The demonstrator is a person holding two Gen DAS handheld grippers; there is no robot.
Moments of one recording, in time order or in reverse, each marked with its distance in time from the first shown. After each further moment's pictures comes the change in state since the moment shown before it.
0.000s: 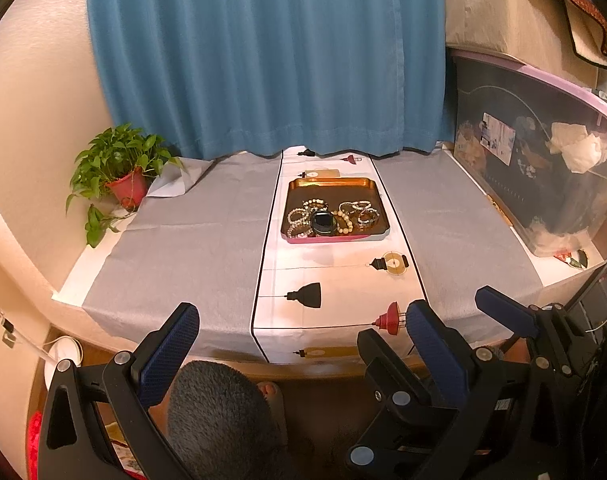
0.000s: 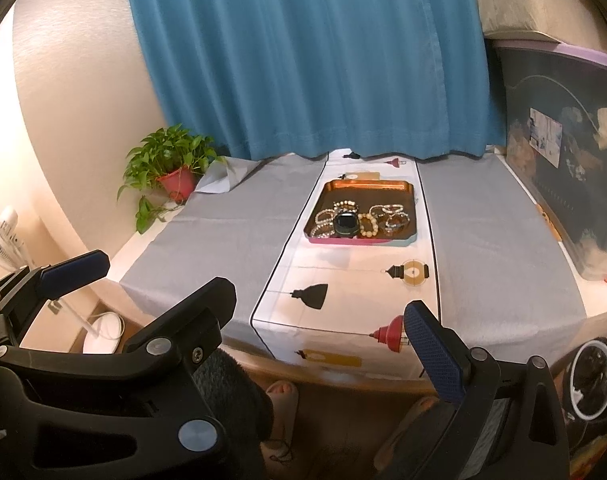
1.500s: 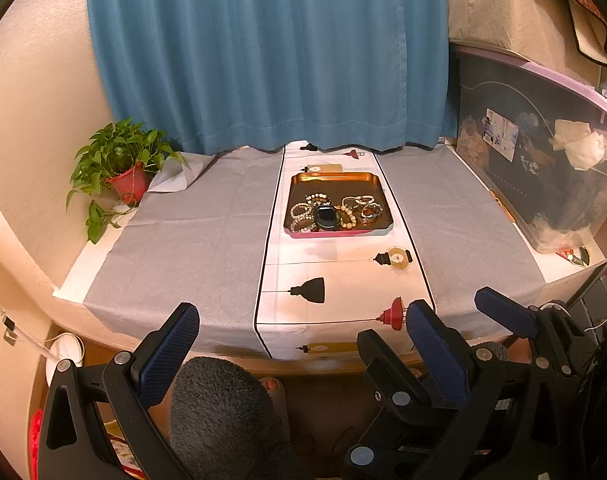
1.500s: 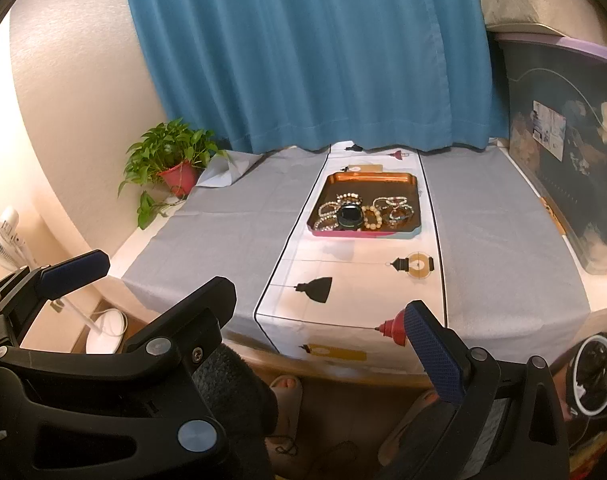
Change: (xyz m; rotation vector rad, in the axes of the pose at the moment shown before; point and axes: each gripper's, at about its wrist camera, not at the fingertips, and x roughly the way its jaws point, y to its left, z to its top) left arm 0.004 0.004 -0.006 0.011 0.013 -0.001; right arm 0.005 0.004 -0.008 0.010 0.020 0.002
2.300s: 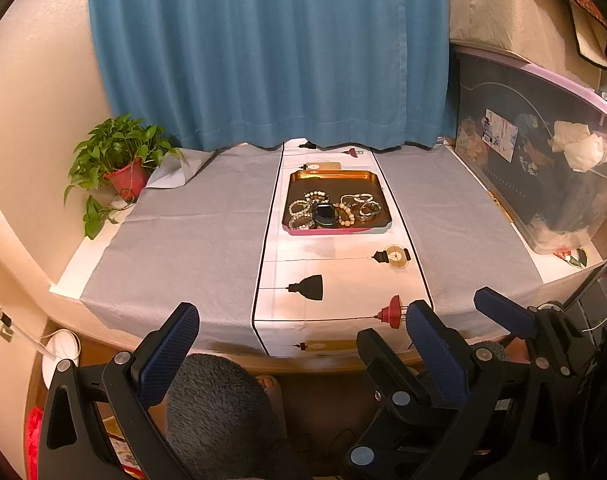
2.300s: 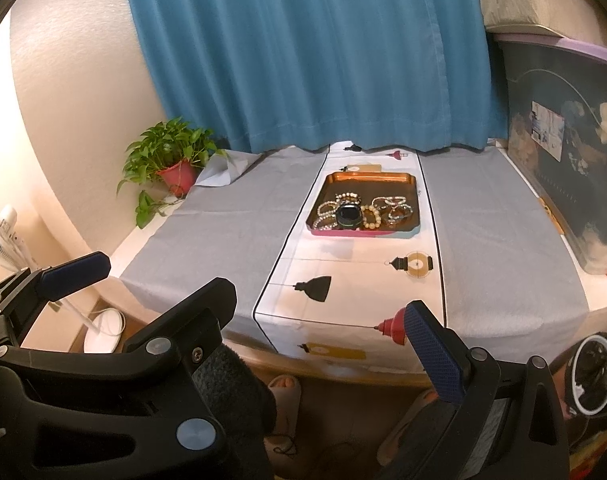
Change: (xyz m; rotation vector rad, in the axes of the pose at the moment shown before) left arm 0.001 0.011 -0.004 -0.008 0.006 -0.015; right arm 0.001 0.002 0.000 0.001 0.006 -0.003
